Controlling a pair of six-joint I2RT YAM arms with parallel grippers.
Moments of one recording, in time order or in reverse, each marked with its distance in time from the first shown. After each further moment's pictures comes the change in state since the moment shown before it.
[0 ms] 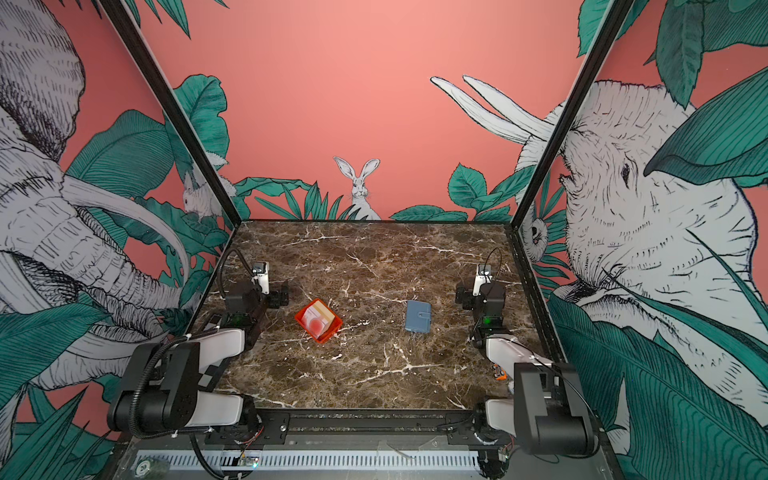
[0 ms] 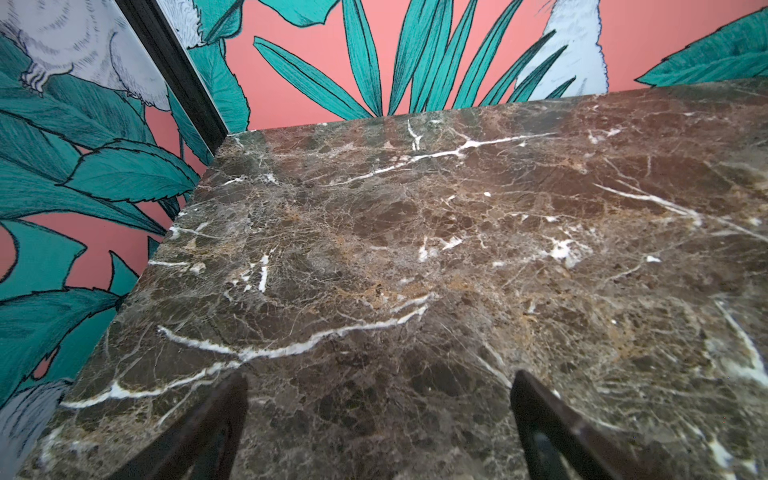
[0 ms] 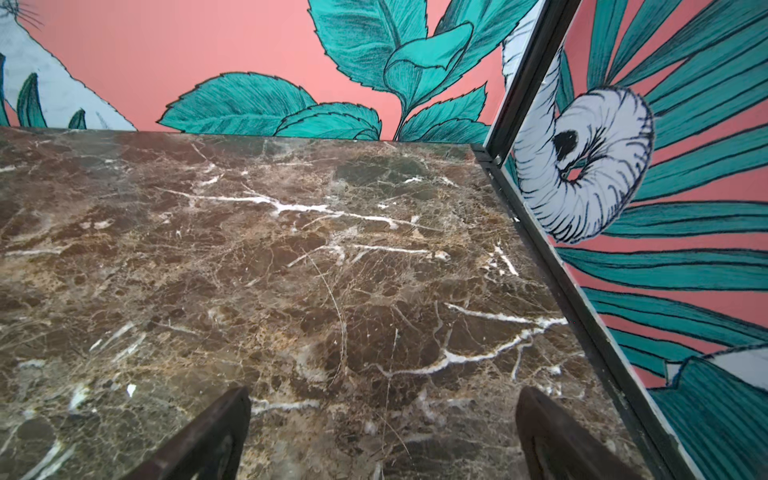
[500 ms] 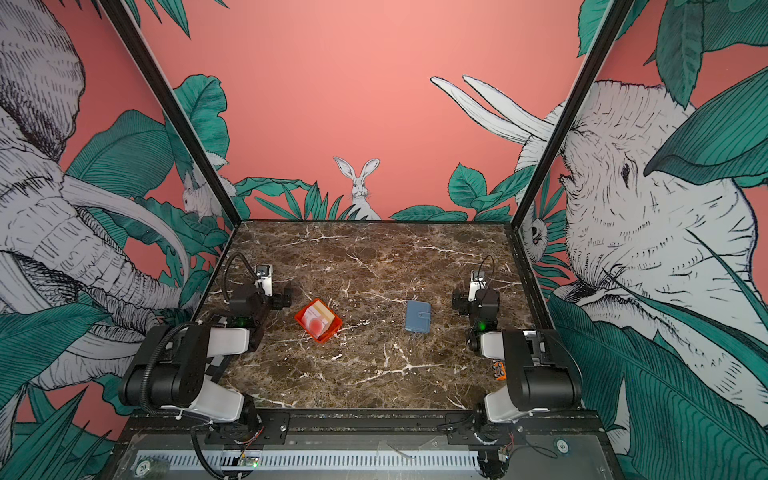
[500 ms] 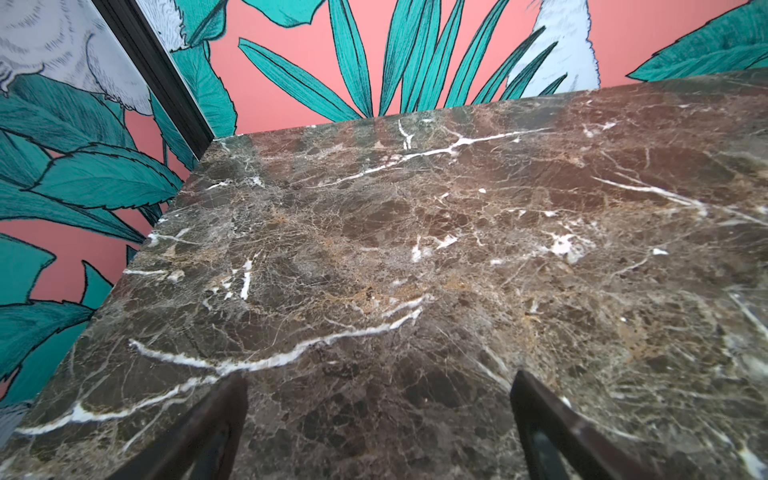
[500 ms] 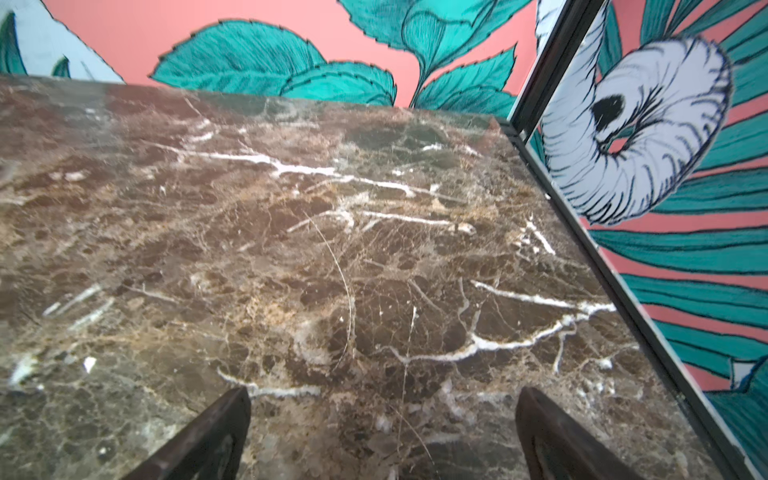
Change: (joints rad) left arm 0.006 0.125 -0.046 0.209 0.043 0.029; right arm 0.000 0.228 -0.080 0.306 -0.036 -0.045
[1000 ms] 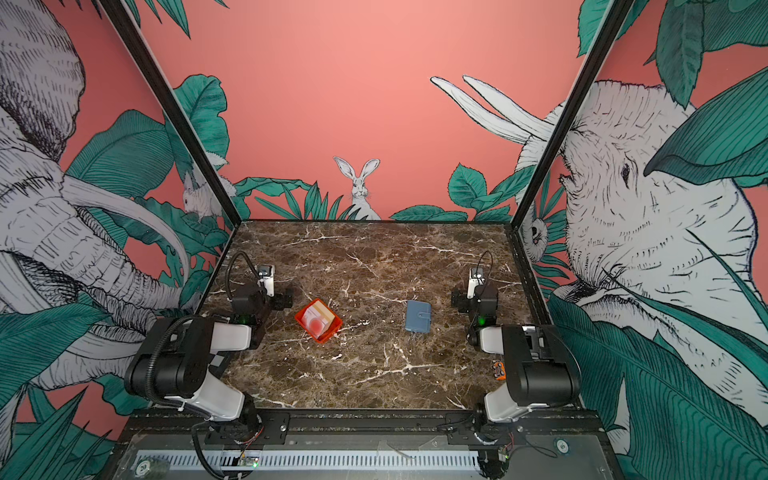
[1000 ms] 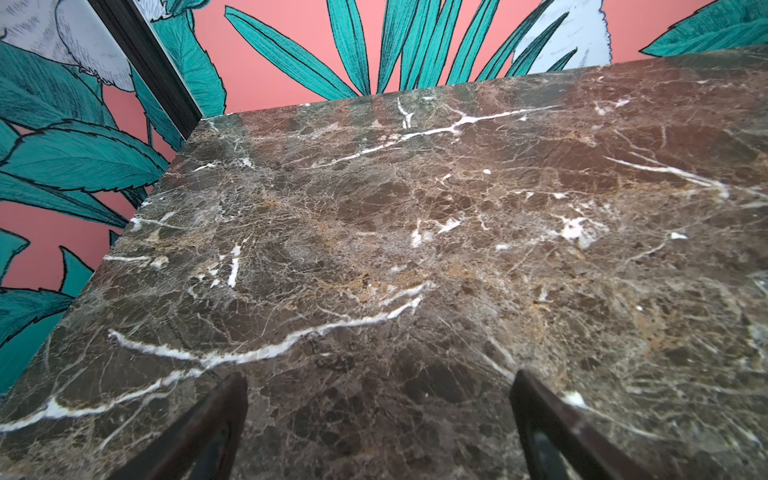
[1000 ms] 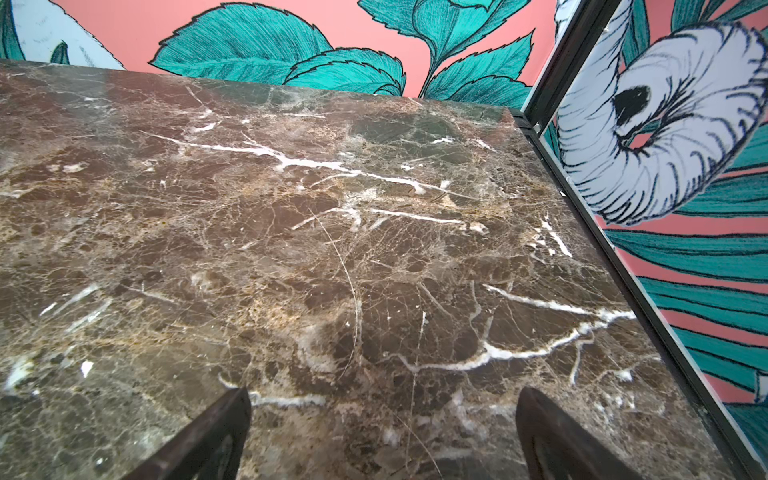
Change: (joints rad) left arm 0.000 0.072 0.021 0.006 0.000 -0.002; right arm 0.000 0.048 0.048 -0.041 -0.007 -0.001
